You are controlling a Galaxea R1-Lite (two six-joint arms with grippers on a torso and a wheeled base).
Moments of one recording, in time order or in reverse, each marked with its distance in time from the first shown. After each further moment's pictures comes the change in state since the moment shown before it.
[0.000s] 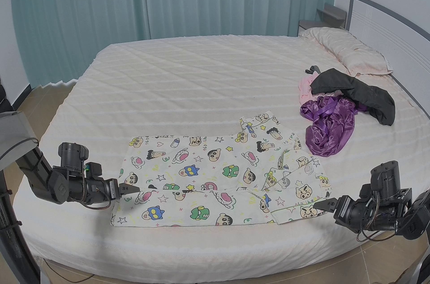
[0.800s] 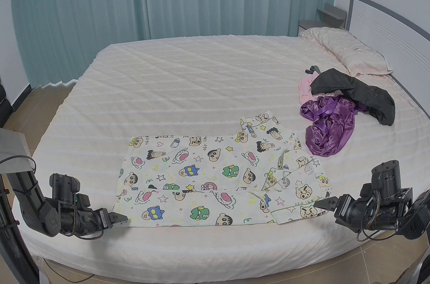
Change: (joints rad) left arm 0.026 -0.013 0.366 -0.250 0.135 -0.141; right arm -0.002 -0.005 -0.001 0.000 0.000 0.016
